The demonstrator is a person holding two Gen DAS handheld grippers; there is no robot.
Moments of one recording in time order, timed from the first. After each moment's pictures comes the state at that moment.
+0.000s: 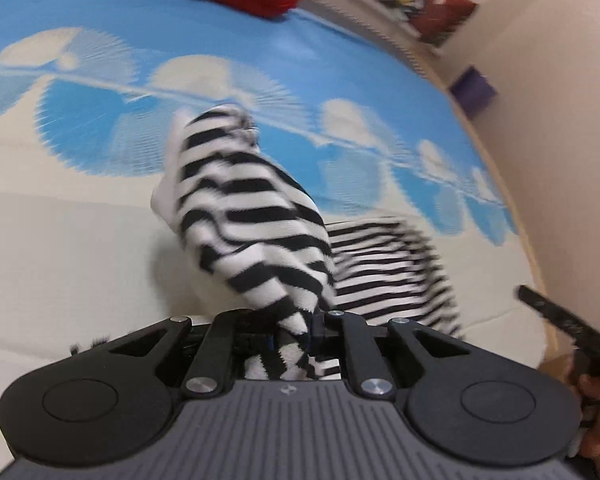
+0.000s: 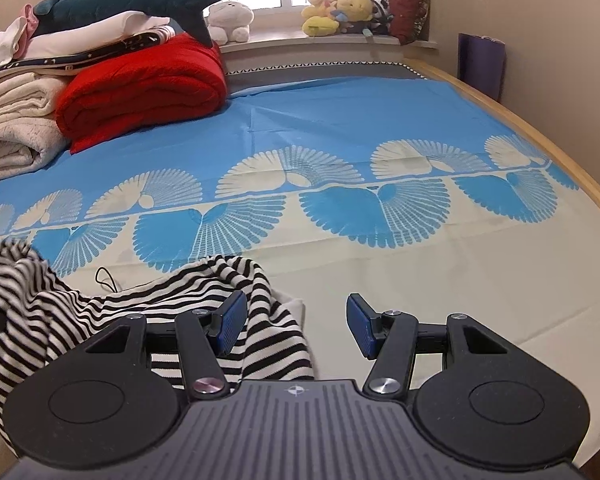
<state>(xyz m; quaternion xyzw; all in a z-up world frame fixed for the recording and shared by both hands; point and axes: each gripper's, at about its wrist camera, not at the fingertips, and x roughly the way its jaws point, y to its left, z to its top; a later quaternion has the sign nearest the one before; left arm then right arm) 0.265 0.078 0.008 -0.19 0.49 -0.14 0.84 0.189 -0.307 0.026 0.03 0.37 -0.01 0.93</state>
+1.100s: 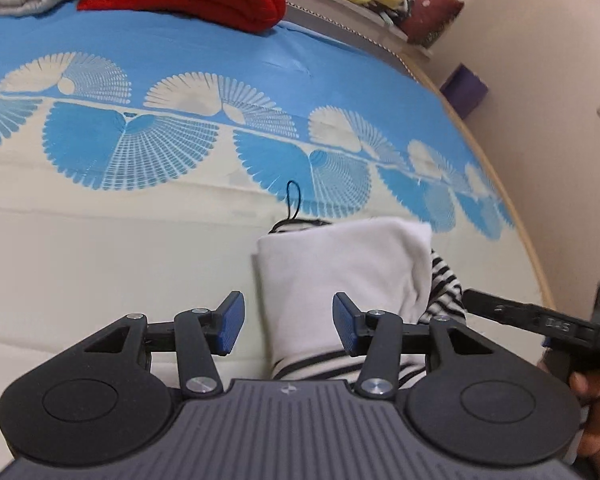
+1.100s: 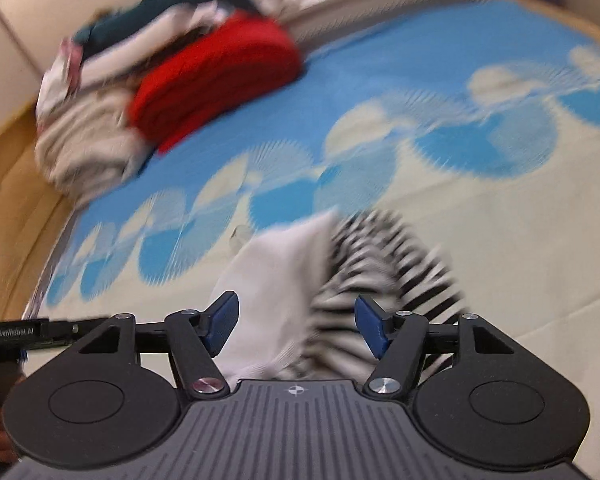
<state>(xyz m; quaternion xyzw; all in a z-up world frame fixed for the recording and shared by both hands) 0.239 0.071 0.020 -0.16 0.48 -0.13 0.85 0.206 -0.276 0.007 0.17 0.43 0.13 0.88</state>
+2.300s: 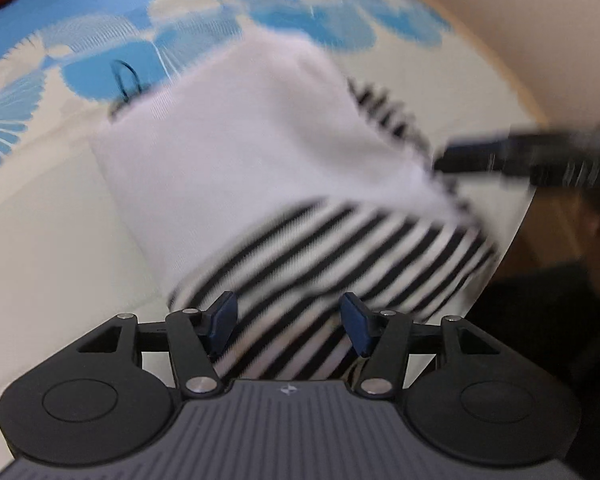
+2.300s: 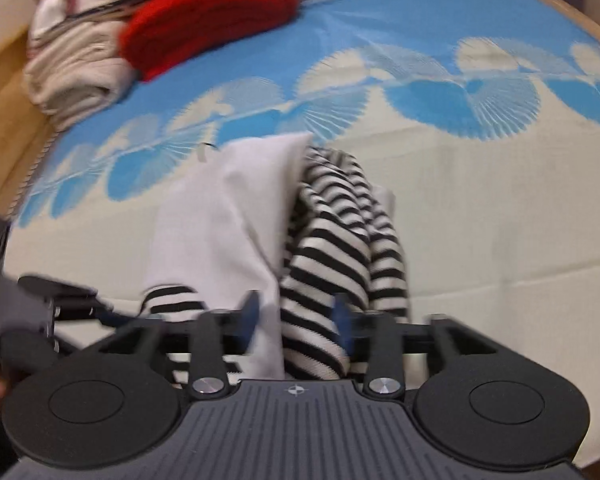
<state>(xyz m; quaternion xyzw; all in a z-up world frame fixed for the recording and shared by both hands) 0.231 -0.060 -0.040 0.03 0.55 -0.29 0.78 0.174 -0.308 -0.015 0.09 0.48 0.14 0.86</state>
